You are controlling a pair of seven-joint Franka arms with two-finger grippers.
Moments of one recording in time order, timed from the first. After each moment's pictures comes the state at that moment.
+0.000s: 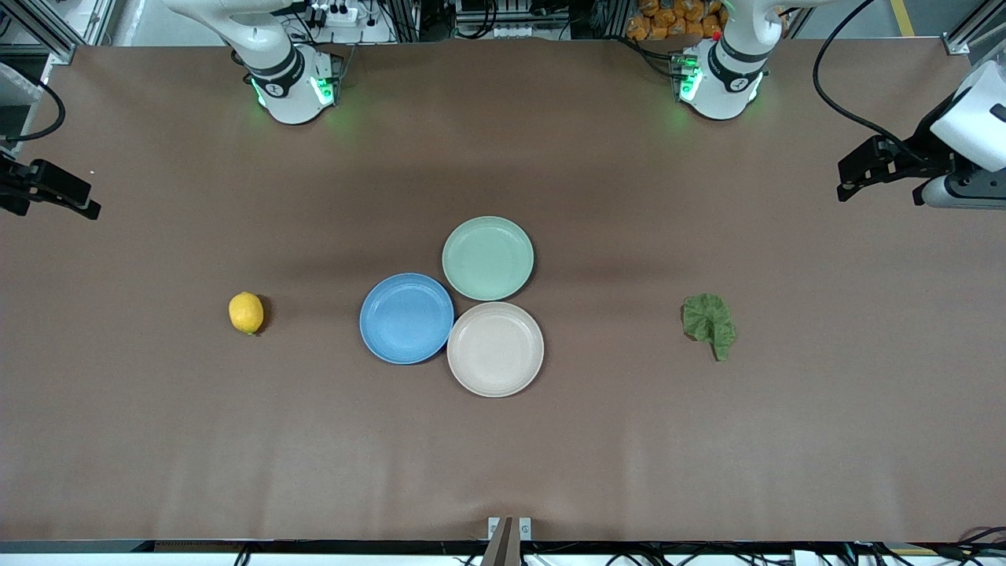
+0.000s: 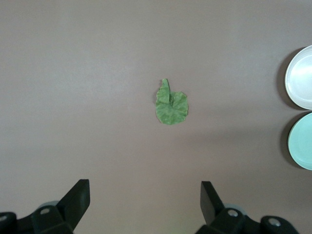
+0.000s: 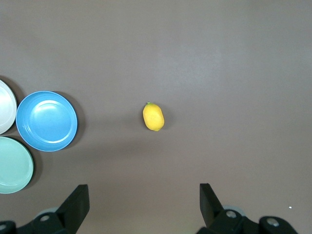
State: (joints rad) left arm -0.04 -0.01 -0.09 -1.53 0.01 1.54 -0.05; right arm 0.06 0.05 -0.13 -1.45 0.02 1.48 0.01
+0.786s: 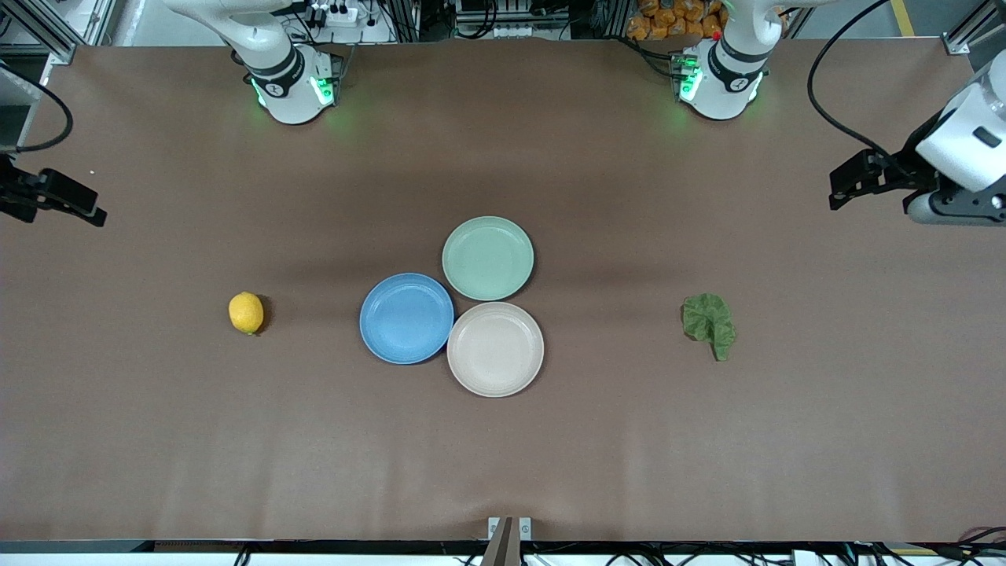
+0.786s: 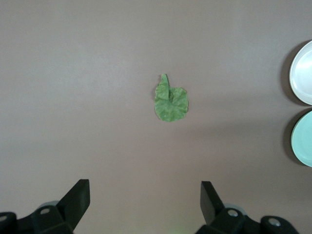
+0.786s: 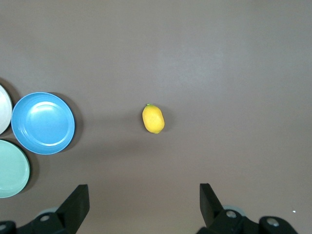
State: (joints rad) left arm -0.05 0.04 -0.09 -1.53 0.01 1.53 -0.05; right arm 0.06 0.05 -0.13 -1.51 0.02 1.55 0.01
